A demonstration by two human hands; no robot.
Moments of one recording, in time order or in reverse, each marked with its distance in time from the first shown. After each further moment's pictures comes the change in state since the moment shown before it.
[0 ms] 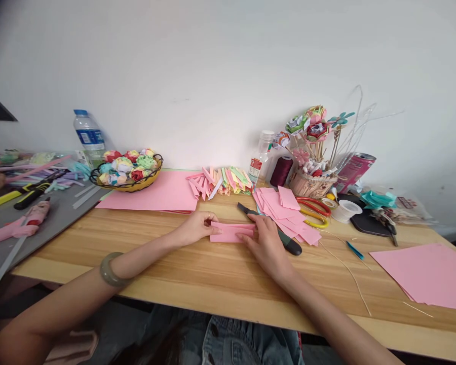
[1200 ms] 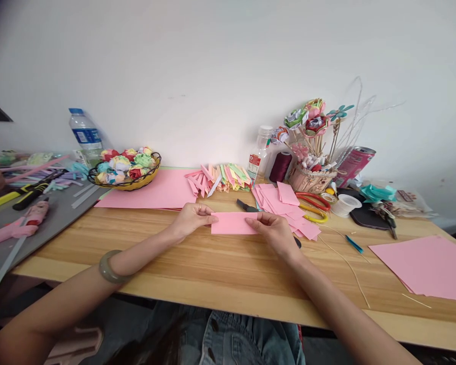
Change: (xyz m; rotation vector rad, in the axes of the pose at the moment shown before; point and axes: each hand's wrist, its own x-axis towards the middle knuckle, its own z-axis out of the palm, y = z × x) left_hand -0.004 0.013 -0.005 -0.470 0.152 -0.177; right_hand 0.010 -0.010 -0.017 0.631 -0.063 0.366
